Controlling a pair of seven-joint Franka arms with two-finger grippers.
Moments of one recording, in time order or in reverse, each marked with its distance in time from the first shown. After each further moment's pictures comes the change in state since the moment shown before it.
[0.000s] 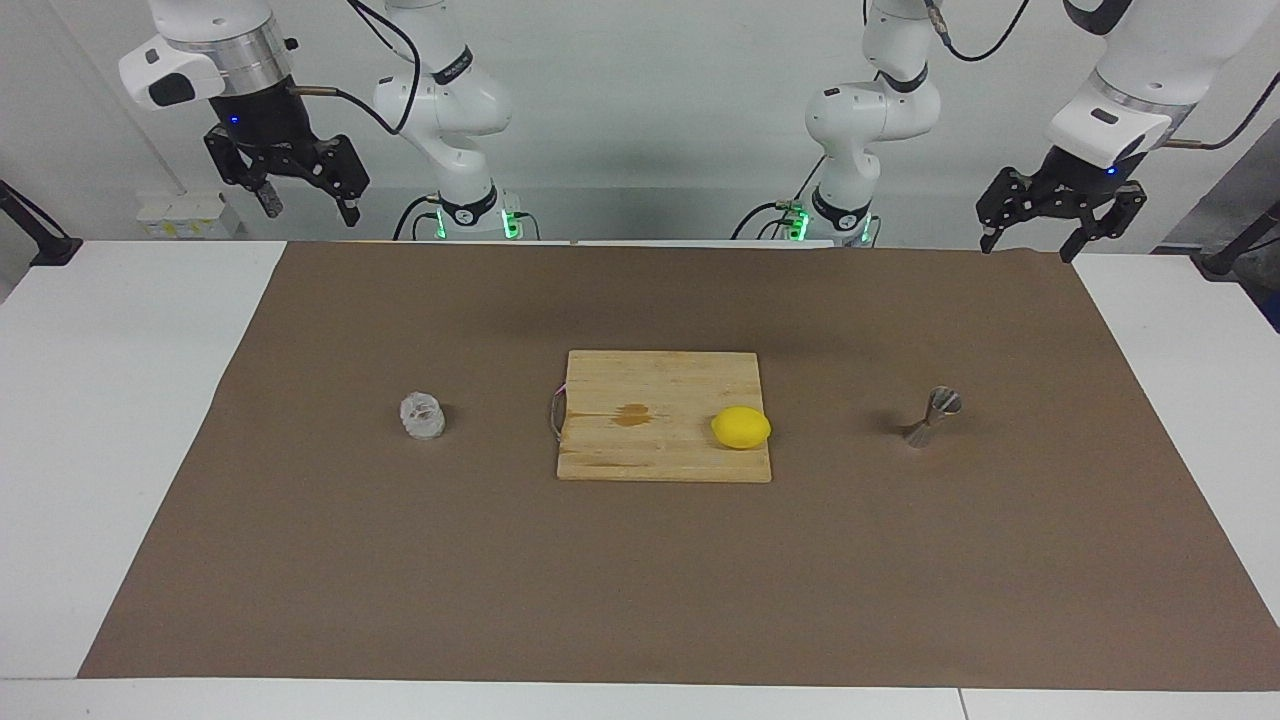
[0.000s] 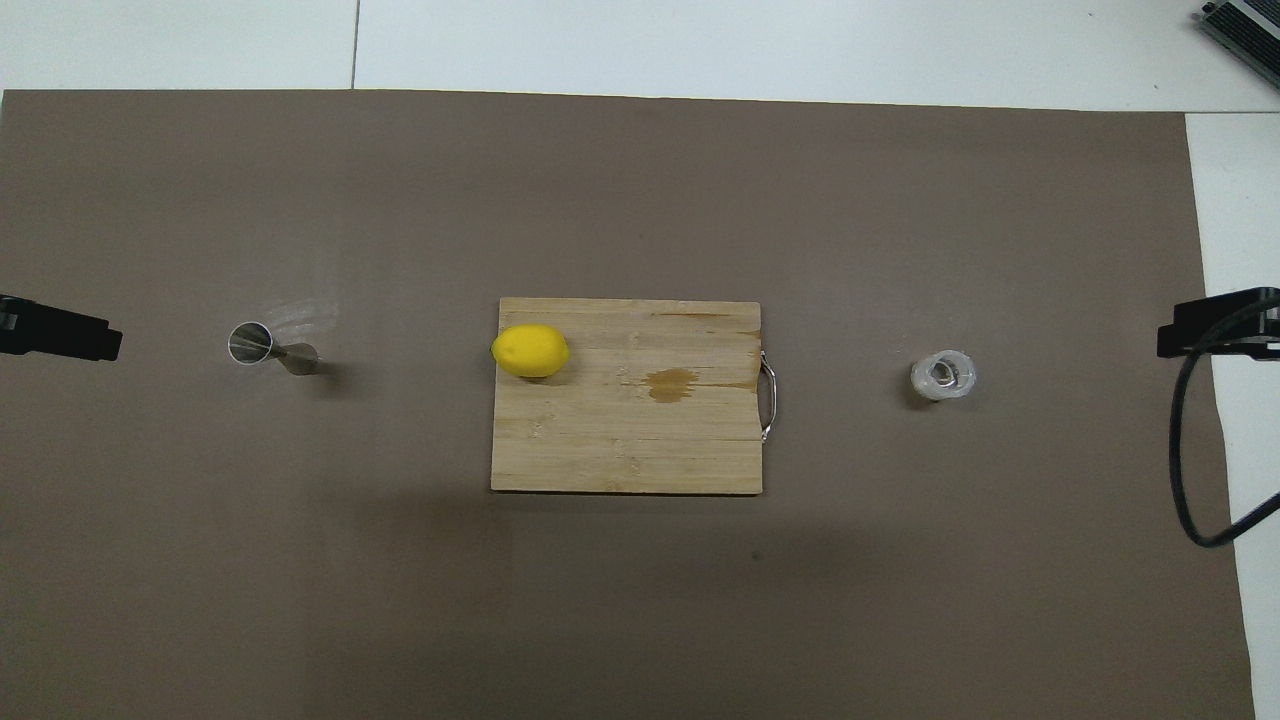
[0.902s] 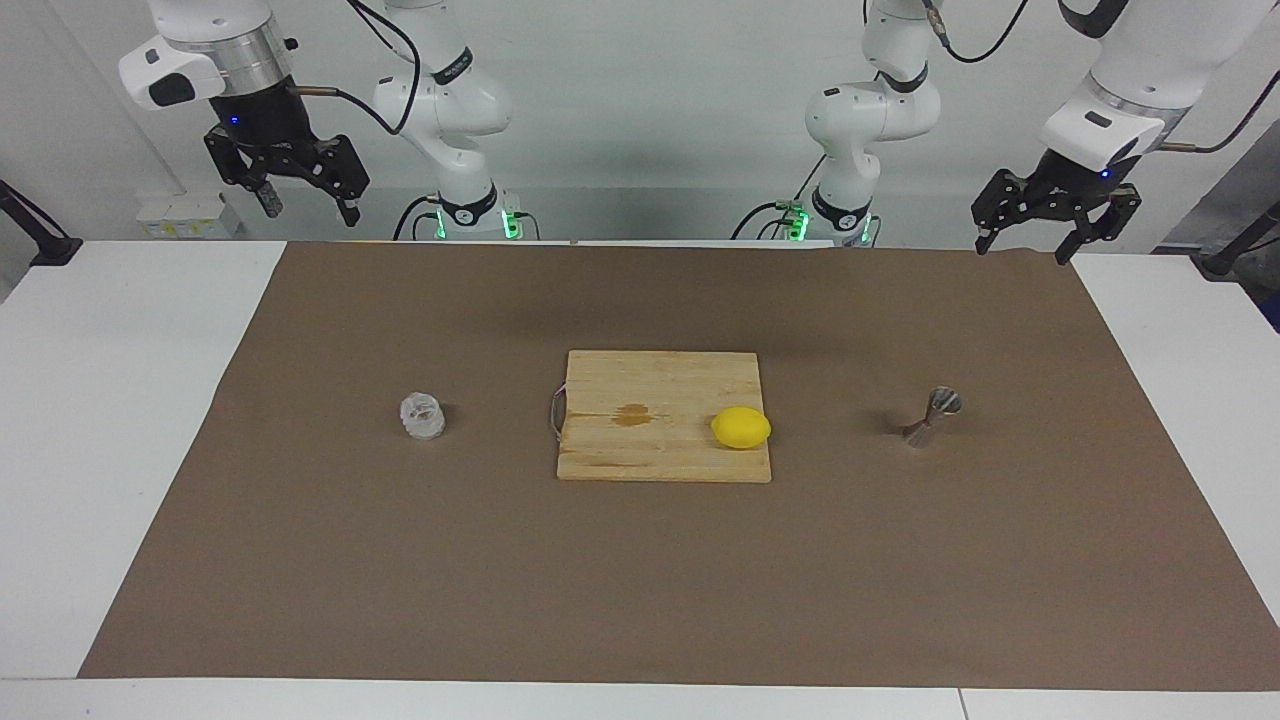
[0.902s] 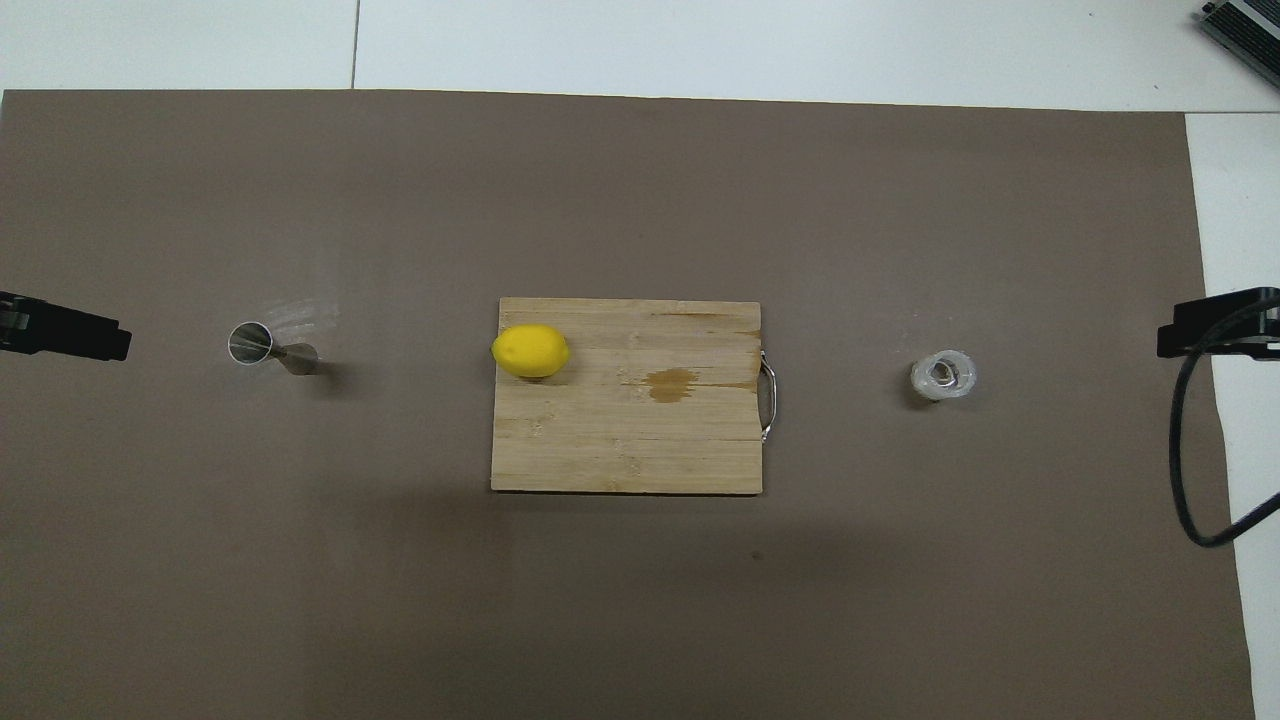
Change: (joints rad) left arm -0.002 0.005 -0.009 0.000 -0.001 0.000 0.000; right arm 0.000 0.000 0.000 0.000 0.000 0.000 0.000
